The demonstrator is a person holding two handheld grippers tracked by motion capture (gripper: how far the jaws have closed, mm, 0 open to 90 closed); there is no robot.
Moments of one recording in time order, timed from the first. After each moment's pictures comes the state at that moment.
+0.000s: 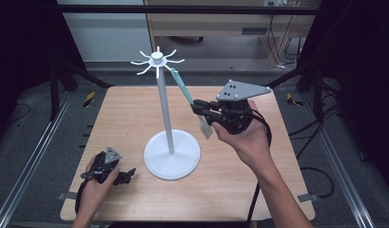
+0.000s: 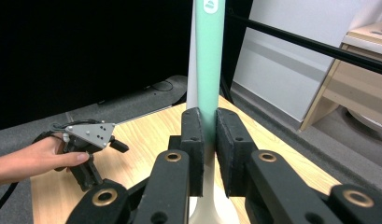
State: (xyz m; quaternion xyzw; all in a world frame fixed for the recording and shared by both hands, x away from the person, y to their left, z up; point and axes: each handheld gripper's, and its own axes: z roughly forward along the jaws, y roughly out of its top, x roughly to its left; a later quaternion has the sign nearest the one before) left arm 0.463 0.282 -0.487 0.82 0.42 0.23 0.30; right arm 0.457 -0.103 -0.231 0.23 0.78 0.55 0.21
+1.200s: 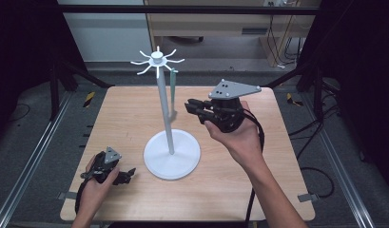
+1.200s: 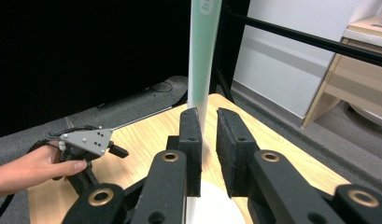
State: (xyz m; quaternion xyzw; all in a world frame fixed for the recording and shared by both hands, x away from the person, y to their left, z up) left arm 0.463 0.282 -0.487 0.82 0.42 0.23 0.30; right arm 0.465 -0.089 -0.237 0.24 0.77 0.55 0.20
